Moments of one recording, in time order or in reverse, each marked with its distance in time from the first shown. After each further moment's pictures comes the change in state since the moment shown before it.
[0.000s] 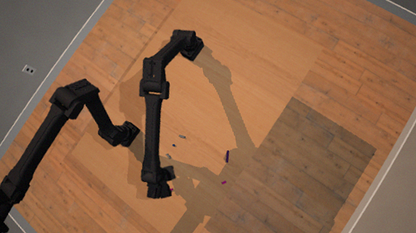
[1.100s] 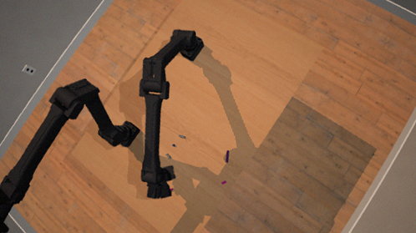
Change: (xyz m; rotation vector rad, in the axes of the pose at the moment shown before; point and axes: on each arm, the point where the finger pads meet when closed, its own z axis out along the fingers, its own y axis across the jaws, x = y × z) left arm 0.000 0.000 0.000 0.000 0.000 0.000; right arm 0.000 0.000 0.000 0.000 0.000 0.000
